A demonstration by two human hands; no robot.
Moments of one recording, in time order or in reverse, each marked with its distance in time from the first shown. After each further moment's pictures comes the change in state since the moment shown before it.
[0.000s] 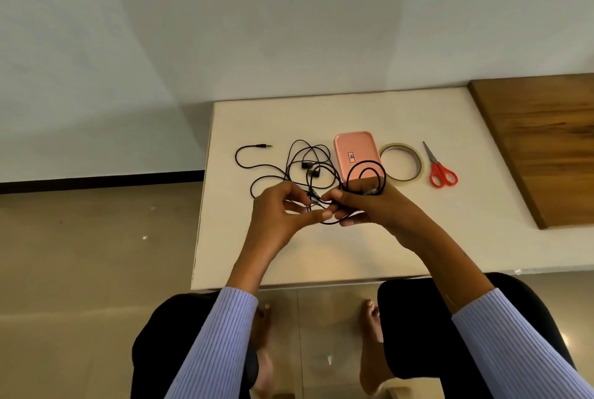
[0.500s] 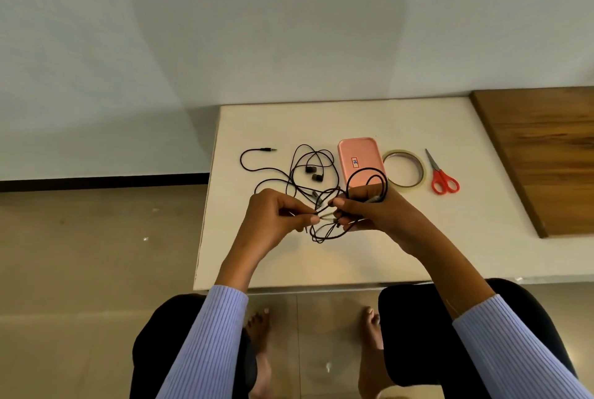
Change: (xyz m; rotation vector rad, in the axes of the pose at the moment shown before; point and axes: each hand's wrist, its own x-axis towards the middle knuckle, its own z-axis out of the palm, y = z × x) left_hand 0.000 -0.003 -0.019 0.033 -0.130 0.037; right_hand -0.001 0.003 0.001 -0.004 0.040 0.030
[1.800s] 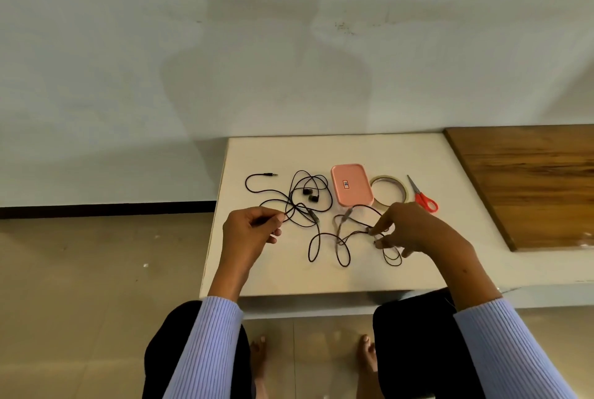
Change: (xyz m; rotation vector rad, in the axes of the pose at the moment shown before) left_hand -0.038 -0.001 -0.016 -0.333 0.326 -0.059; right_hand -0.042 -0.025 -0.031 -0.997 0.084 0.173
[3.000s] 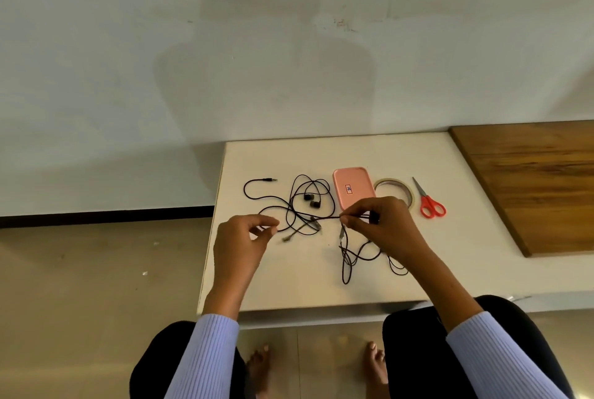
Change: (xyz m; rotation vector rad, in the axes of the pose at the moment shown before) left_hand 0.018 -0.014 -0.004 0.457 0.077 0.231; right_hand 0.028 -0.012 0.033 0.435 0.462 -0.412
